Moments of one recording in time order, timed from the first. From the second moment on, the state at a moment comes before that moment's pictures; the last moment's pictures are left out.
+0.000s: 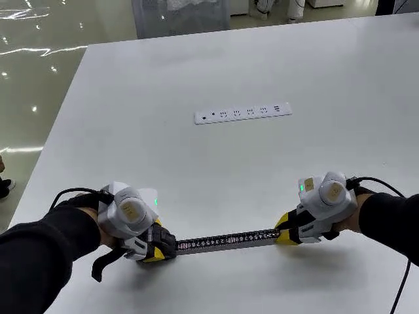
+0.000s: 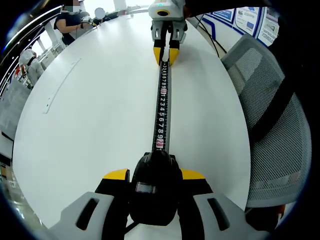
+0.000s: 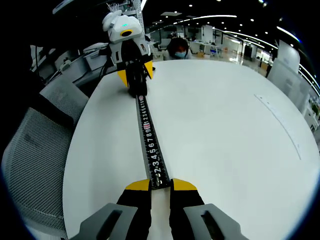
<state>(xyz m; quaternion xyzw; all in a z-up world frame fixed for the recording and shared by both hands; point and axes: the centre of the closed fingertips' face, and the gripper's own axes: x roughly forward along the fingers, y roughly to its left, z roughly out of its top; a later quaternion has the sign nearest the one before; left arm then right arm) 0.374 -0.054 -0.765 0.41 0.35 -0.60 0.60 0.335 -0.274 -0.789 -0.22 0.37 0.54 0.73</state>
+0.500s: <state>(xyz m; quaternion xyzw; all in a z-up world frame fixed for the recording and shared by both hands) 0.375 -0.055 -0.765 0.41 0.35 -0.60 0.60 0.334 -0.284 -0.789 -0.22 0.38 0.53 0.73</state>
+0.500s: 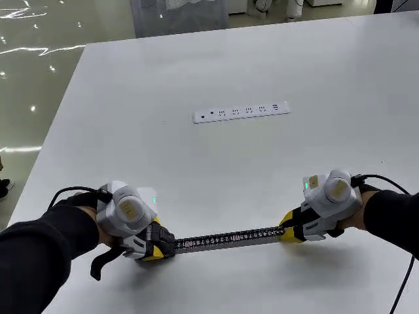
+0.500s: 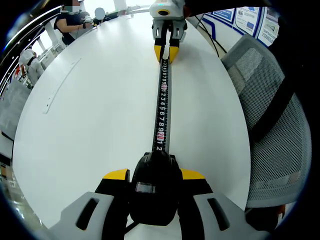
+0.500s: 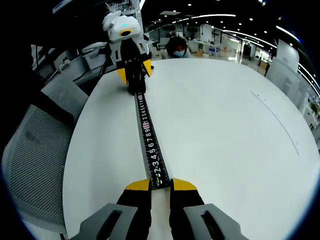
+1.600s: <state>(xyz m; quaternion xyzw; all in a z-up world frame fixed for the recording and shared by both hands) 0.374 -0.055 -0.764 0.40 0.35 -0.59 0.61 0.331 -0.291 -0.791 -0.22 0.39 0.52 0.73</state>
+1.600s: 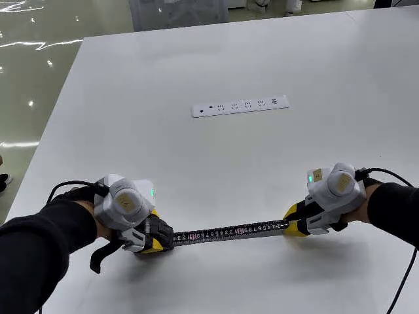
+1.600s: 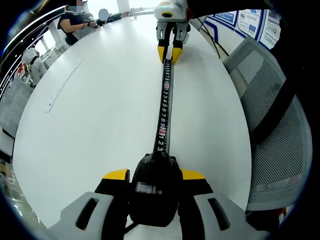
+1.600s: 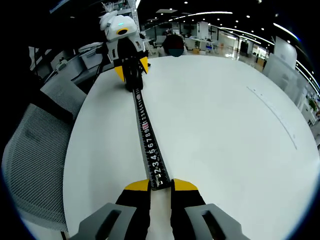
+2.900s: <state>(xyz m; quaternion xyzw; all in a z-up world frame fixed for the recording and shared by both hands) 0.381 -0.040 -0.759 0.33 0.38 -0.55 0.66 0.338 -0.293 -0.780 -0.28 0.40 0.49 0.72</state>
